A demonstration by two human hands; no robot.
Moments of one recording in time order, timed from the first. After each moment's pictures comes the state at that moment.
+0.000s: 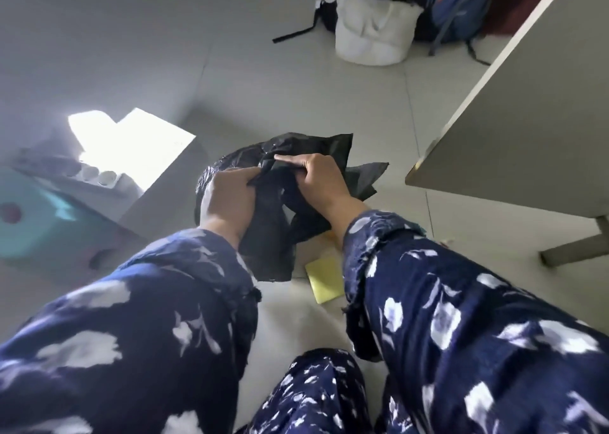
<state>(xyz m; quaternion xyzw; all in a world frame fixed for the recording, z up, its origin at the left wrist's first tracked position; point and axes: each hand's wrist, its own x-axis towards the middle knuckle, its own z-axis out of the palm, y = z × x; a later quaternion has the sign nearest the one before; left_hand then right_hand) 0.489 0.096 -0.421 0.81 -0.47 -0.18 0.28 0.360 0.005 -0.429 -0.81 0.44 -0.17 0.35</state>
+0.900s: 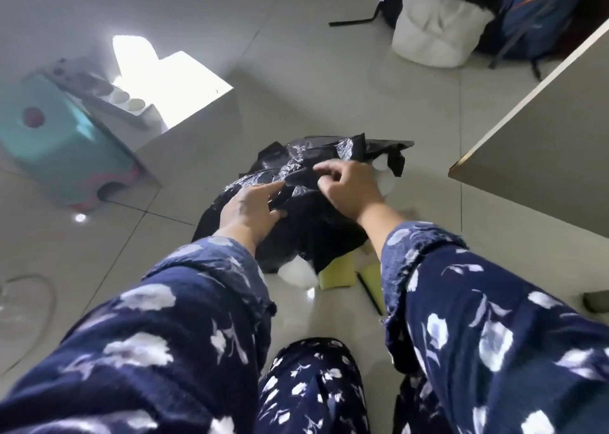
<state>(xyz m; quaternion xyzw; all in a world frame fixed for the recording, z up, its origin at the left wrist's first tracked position) 0.471 0.163 -0.530 0.86 -0.42 -0.21 0.18 0.334 0.039 -0.502 -0.83 0.44 -0.09 0.32</state>
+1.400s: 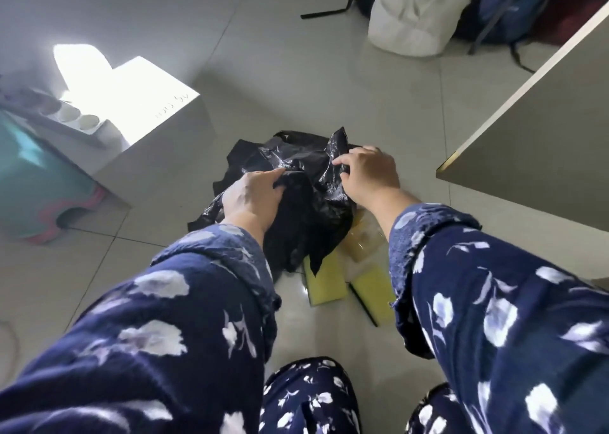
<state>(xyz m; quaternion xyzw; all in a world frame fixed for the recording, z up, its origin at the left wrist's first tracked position) 0.469 0.083 -0.534 0.87 -0.44 -0.17 0.15 0.316 -0.038 -0.523 -0.88 0.46 0.00 0.10</state>
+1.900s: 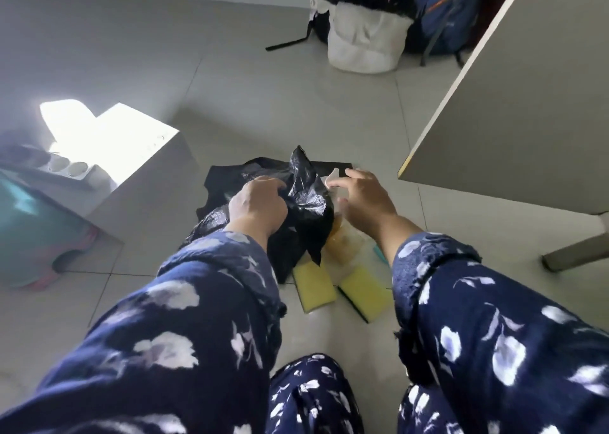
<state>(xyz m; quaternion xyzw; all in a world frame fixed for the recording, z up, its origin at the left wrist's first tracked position) 0.435 0.071 -0.487 0.84 -0.48 -0.20 0.14 0.265 -0.001 -0.489 -0.83 0.51 -0.04 0.23</state>
